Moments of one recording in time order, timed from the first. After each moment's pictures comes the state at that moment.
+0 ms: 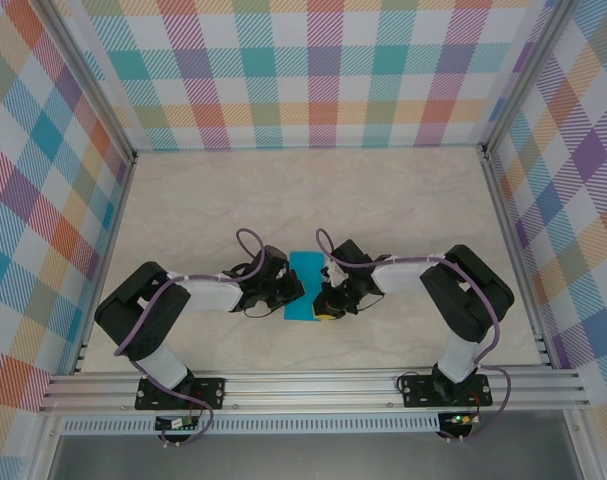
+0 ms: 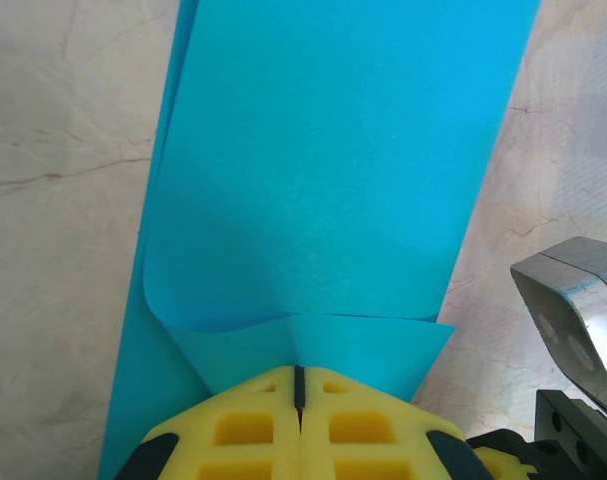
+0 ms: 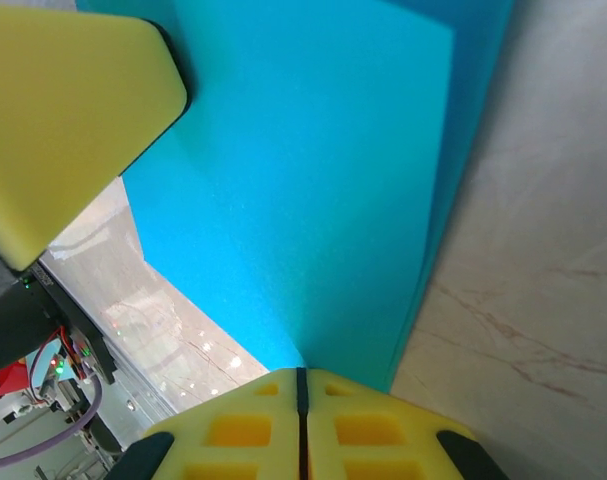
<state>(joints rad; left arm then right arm) -0.71 1.64 0.65 0.10 0.24 -1.07 0.72 1.75 0.79 -0.24 -0.68 0.73</state>
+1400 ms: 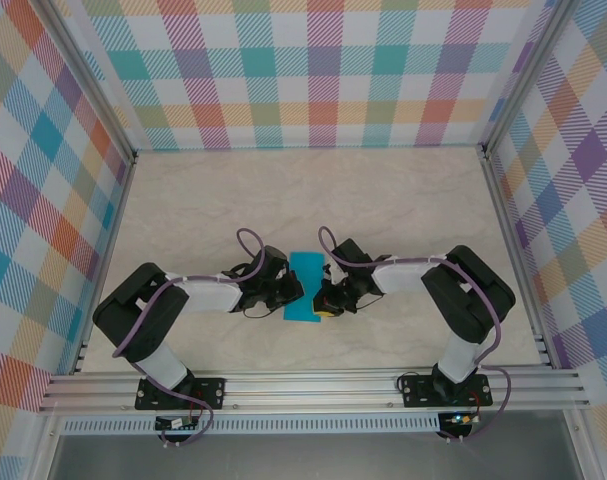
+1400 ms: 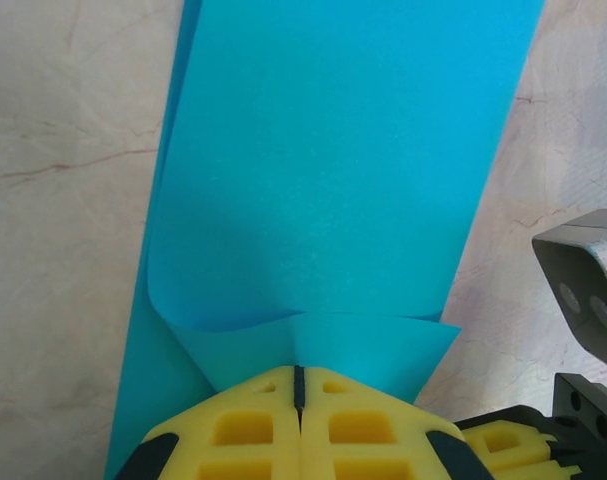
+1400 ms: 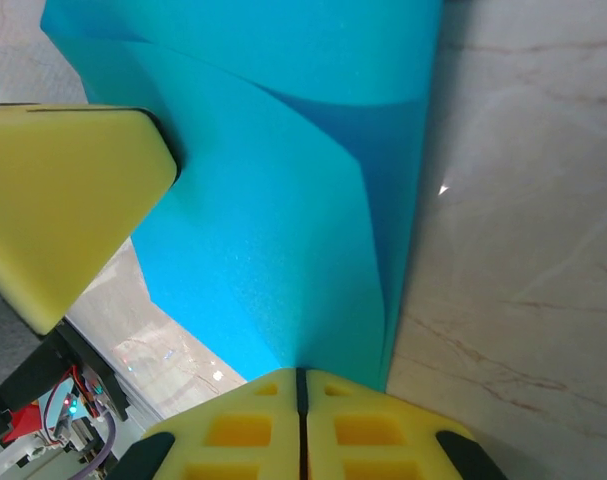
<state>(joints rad) -0.71 1.62 0.65 0.08 0.24 -1.05 0.72 1.75 0.79 -0.21 -0.63 0.81</state>
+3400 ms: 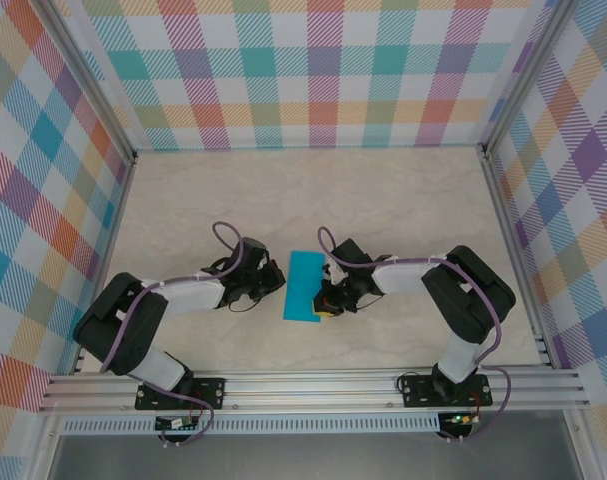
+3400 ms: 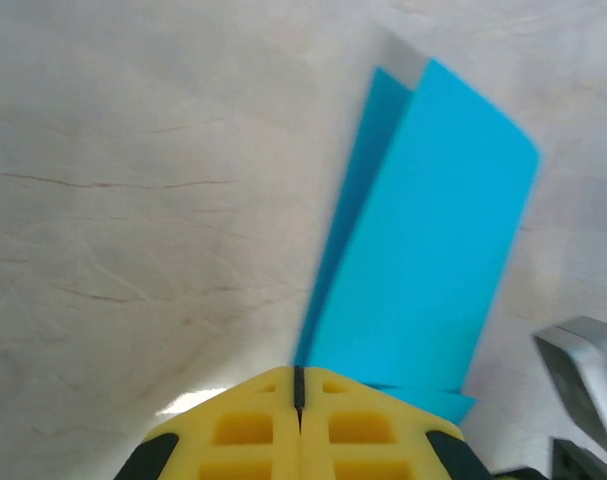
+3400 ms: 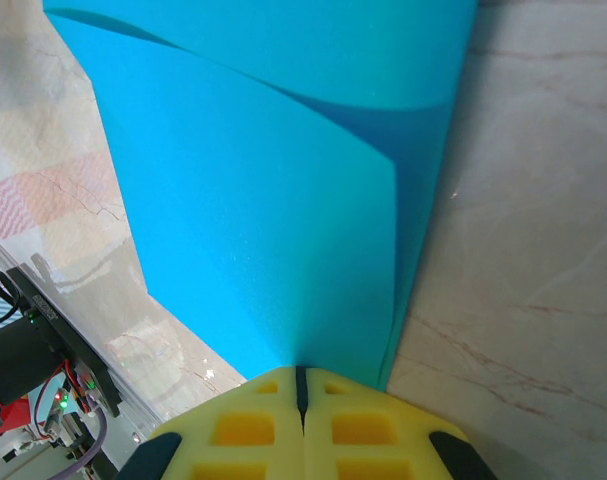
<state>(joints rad) -0.57 1.50 0.62 0.02 0.20 -0.99 0.72 1.75 0.80 -0.22 -0.63 0.78</state>
